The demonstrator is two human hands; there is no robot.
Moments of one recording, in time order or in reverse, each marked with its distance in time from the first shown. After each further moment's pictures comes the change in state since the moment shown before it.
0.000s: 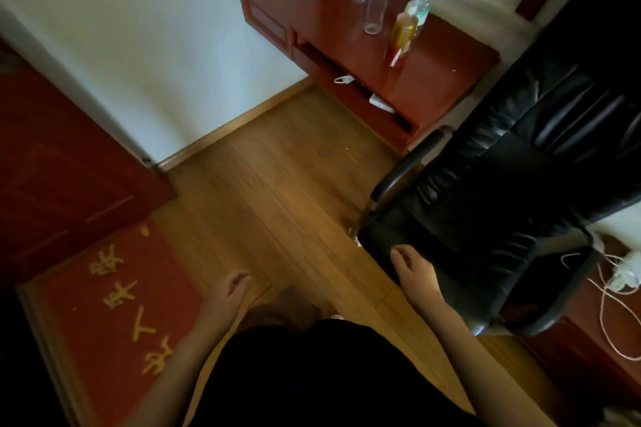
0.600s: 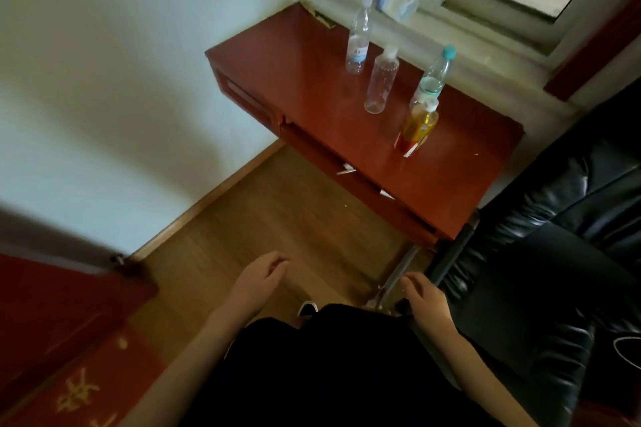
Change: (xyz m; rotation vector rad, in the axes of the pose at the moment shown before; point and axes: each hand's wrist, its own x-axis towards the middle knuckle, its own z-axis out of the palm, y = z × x) left_hand 0.342 0.224 -0.084 0.210 -0.220 0.301; right_hand 0.271 -0.148 0.004 0.115 0.059 0.141
